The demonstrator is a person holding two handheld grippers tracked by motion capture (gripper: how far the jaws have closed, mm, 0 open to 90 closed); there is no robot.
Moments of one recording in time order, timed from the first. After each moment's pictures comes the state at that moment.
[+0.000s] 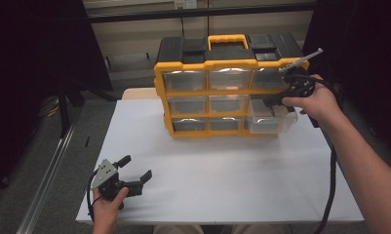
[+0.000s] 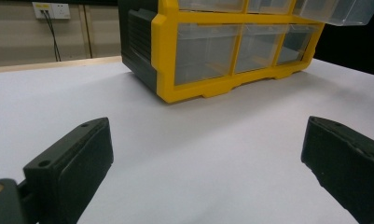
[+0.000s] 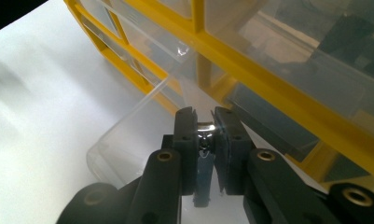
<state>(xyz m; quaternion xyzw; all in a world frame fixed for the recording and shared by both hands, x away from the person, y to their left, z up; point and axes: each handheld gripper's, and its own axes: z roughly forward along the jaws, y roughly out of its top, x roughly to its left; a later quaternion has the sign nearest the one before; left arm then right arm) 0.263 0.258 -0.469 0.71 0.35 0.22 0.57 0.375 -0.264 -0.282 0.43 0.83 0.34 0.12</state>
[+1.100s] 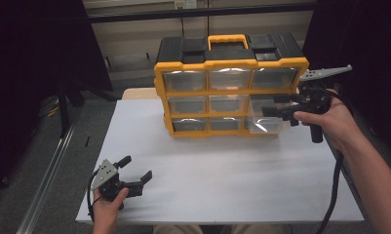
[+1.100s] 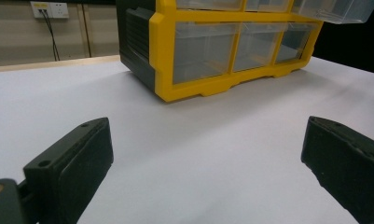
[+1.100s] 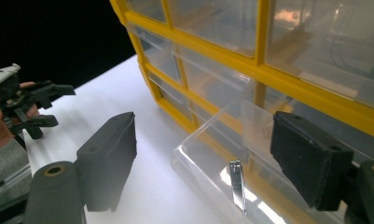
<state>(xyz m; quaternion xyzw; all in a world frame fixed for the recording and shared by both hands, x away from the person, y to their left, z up) 0.262 0.258 -0.469 0.71 0.35 0.22 0.57 0.328 -0.275 -0.286 0.38 0.77 0.49 0.11</state>
